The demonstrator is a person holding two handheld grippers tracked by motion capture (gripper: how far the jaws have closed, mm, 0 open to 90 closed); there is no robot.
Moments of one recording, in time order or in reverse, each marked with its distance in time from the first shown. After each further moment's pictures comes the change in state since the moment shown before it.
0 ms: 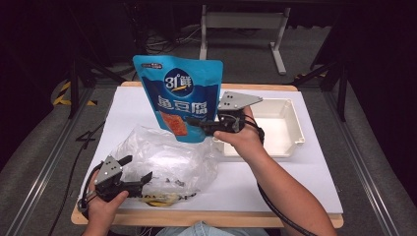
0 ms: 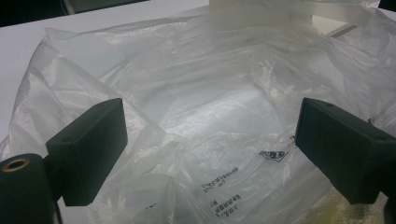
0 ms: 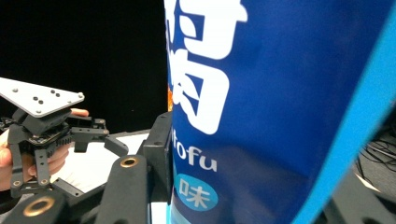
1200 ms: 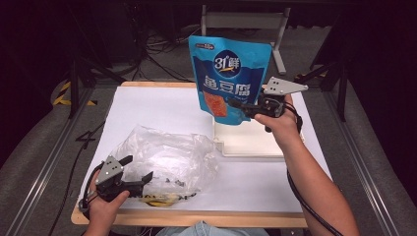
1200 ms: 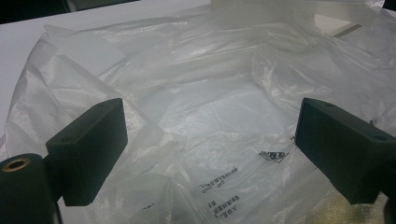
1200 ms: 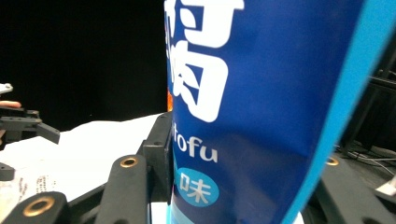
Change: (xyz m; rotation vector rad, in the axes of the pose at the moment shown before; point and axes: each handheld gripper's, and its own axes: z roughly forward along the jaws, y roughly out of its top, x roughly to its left) left arm -0.002 0.000 0.002 0.006 0.005 -0.011; right arm -0.076 -0.019 -0.077 -0.029 -0.143 0.003
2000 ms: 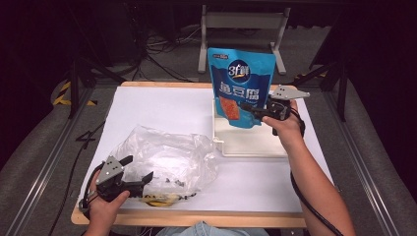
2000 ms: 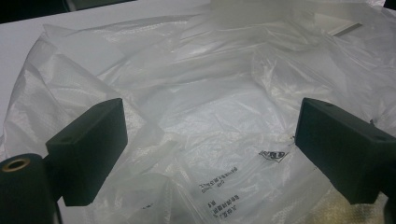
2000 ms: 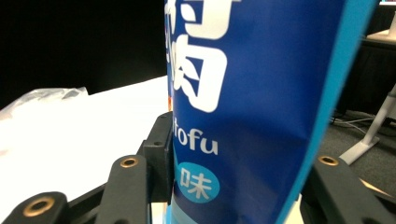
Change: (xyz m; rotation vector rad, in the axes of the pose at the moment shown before) left arm 0.000 0.000 0.000 0.002 0.002 0.002; right arm -0.044 -0.064 -0.006 0.057 -0.091 0.077
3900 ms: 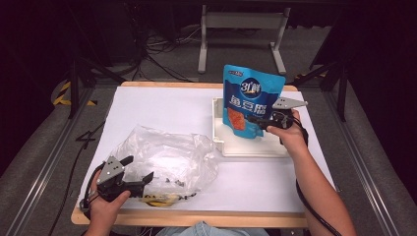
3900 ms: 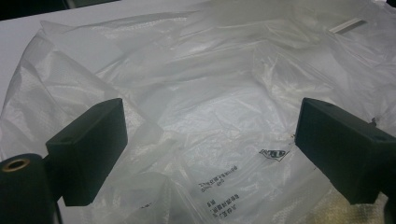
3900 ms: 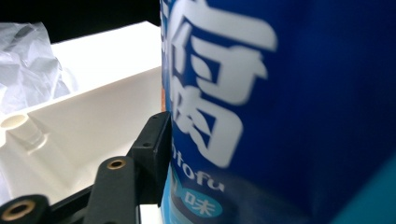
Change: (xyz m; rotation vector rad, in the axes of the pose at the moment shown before) left arm 0.000 -0.001 0.002 0.008 -0.002 0.000; right arm -0.021 -0.050 -0.006 0.169 -0.054 0.030
